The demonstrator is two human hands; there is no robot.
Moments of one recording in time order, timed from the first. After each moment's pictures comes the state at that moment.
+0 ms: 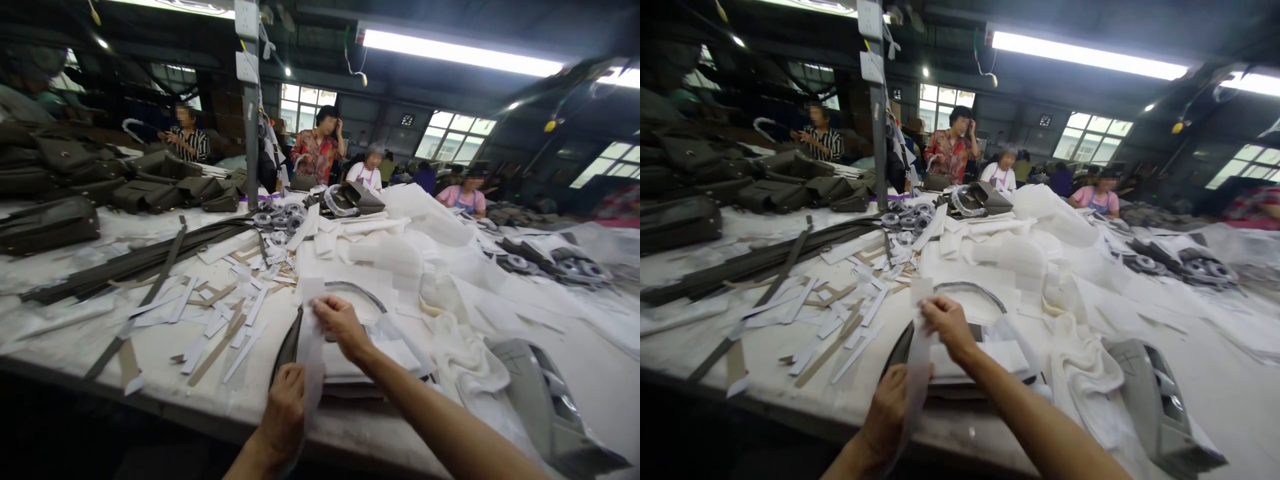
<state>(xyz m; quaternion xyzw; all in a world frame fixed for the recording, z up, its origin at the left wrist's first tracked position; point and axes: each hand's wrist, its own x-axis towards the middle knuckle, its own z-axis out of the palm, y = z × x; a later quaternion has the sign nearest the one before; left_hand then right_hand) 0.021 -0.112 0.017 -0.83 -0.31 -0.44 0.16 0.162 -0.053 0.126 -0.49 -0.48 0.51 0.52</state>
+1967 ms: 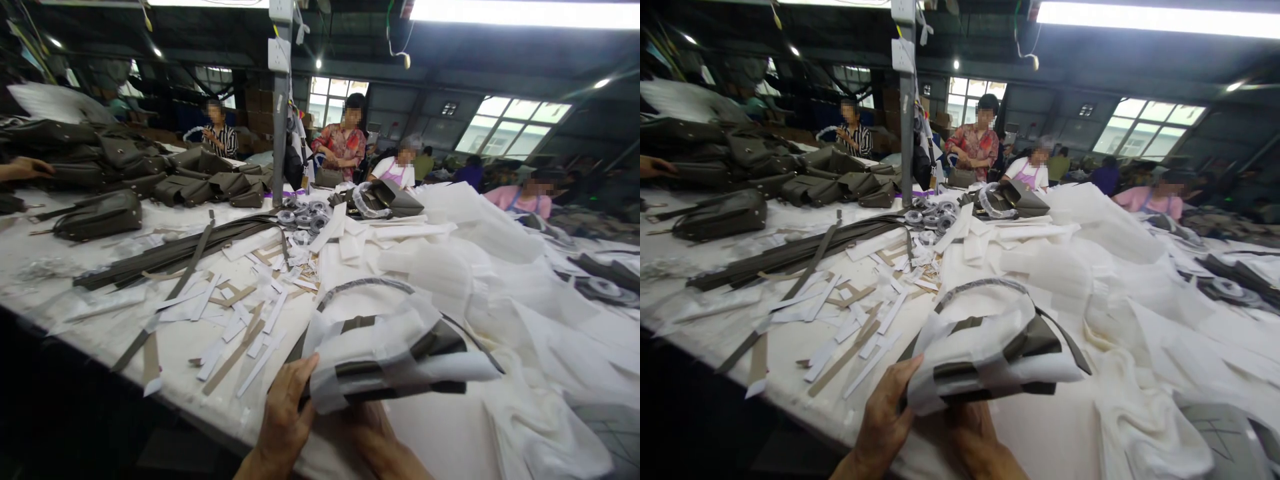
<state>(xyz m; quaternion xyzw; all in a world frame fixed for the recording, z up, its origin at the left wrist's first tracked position) -0.005 -0.096 0.016 -0.76 -0.42 -0.50 -0.05 0.188 -0.095 0.017 -0.51 -0.75 0.22 0.36</state>
